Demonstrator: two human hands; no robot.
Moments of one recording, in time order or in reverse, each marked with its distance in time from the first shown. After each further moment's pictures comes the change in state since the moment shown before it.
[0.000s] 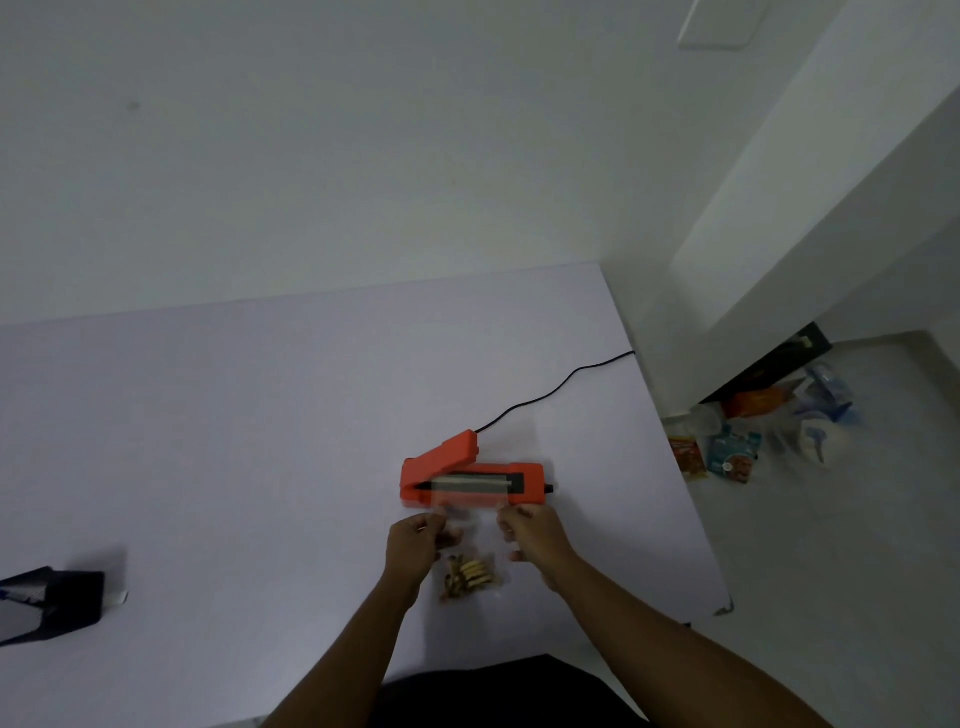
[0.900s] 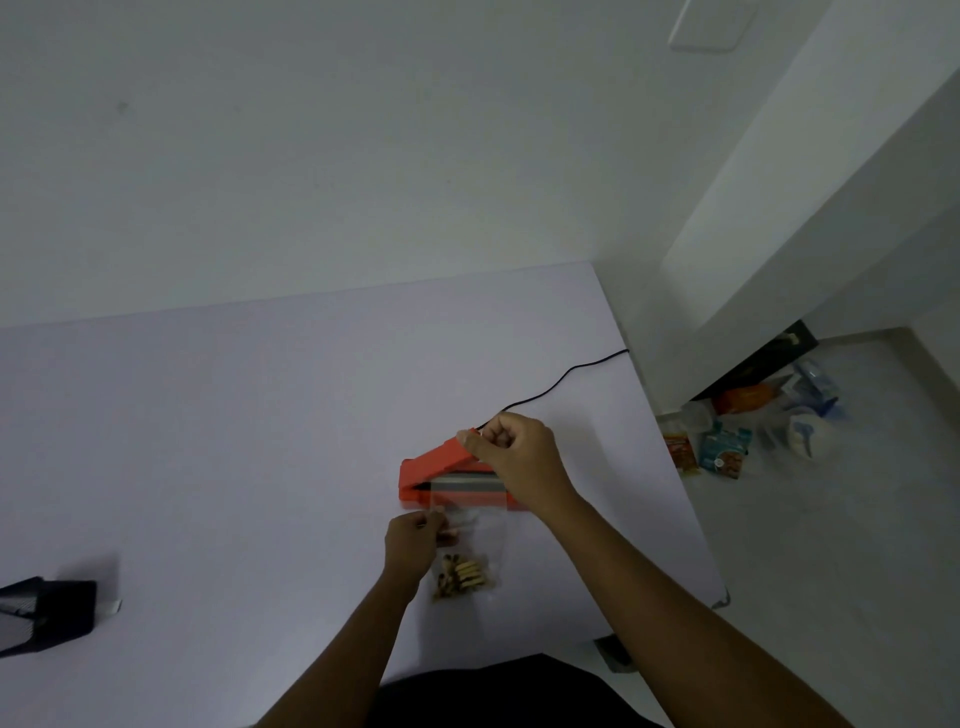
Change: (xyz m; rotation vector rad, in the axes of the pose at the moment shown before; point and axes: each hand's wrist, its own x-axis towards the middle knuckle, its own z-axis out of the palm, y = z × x) left_hand 0.014 -0.002 -0.001 0.072 0.027 -0.016; right_hand -0.046 -0.126 0.000 -0.183 0.073 -0.653
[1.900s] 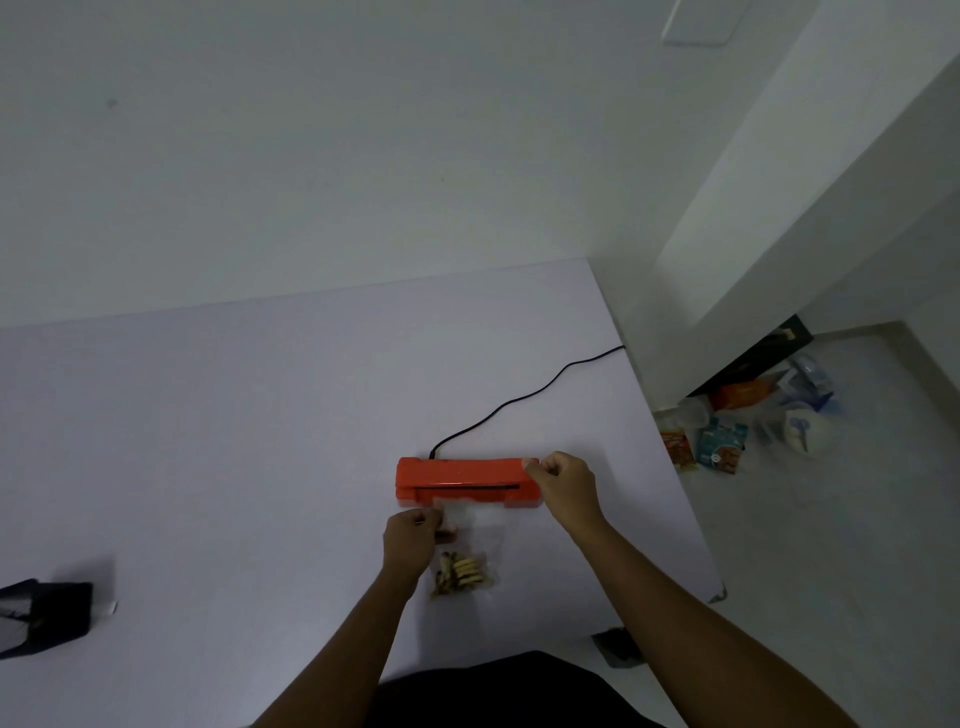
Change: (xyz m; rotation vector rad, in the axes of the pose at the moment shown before) left_hand 0.005 -0.004 0.003 -0.008 -0.028 0.033; right_hand -0.005 0.114 -0.021 -0.158 0.154 0.362
